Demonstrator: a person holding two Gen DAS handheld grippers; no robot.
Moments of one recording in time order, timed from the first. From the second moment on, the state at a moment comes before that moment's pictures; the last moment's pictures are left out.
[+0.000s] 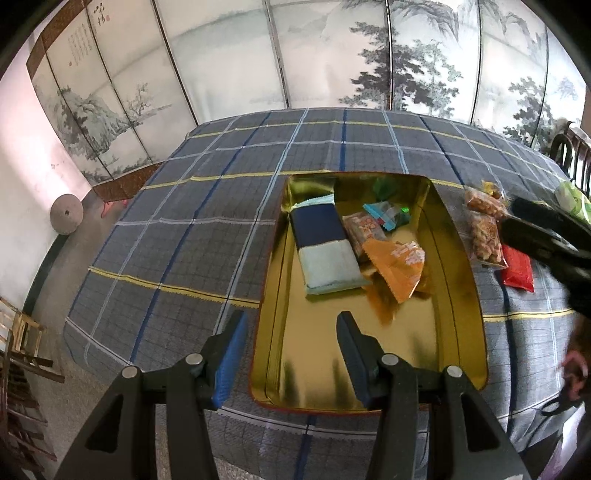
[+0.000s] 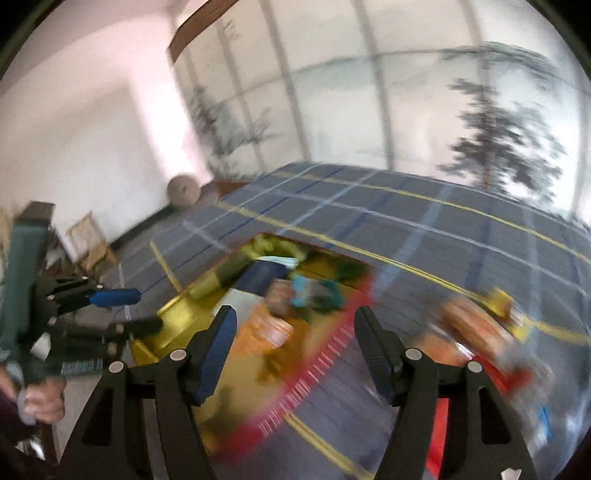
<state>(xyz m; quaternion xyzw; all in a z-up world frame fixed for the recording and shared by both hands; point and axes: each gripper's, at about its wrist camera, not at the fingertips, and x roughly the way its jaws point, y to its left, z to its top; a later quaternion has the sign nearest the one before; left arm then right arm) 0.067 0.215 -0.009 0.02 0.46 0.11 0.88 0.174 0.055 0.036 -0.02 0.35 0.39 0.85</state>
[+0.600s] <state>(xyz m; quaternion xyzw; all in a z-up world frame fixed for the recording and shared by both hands) 0.068 0.156 -0.006 0.05 0.46 0.05 0.88 0.181 -0.056 -0.016 0.07 0.44 0.25 0.86</state>
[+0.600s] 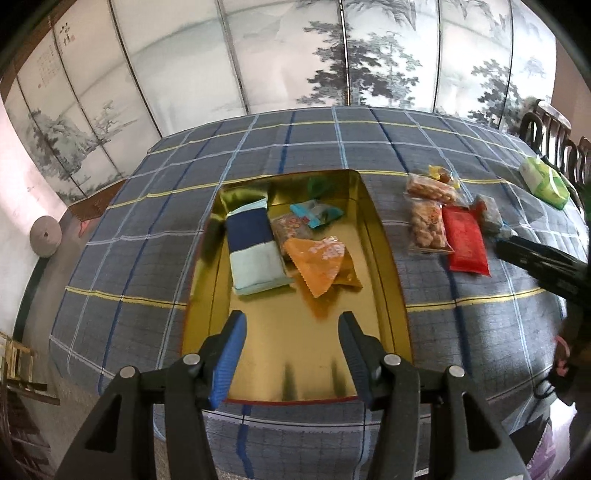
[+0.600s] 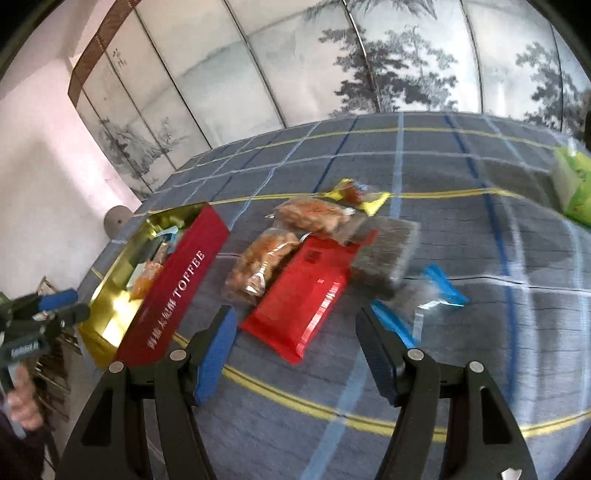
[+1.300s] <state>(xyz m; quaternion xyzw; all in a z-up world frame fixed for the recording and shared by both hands) 0.069 0.158 -0.010 0.04 0.47 0.03 0.88 0.232 0.025 -0.045 -0.07 0.51 0.11 0.85</state>
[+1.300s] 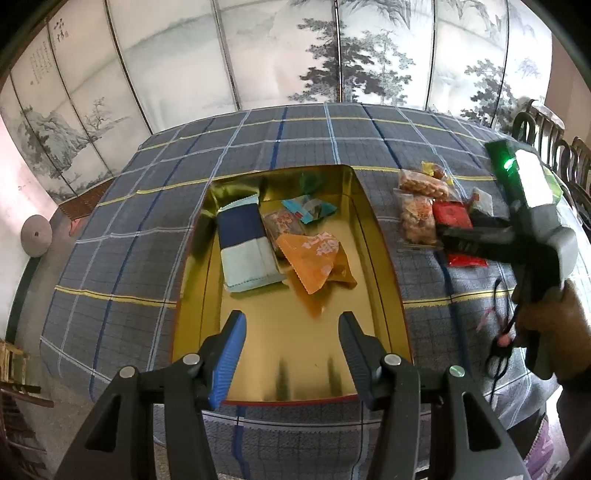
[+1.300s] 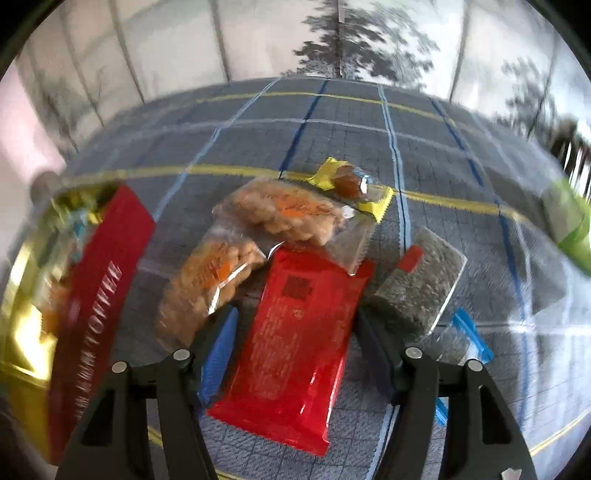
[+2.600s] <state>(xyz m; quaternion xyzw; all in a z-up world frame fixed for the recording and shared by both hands) 0.196 0.018 -0.014 0.15 0.51 -0.18 0.83 0.152 -0.201 -0.037 0.03 0.45 0.03 0.89</state>
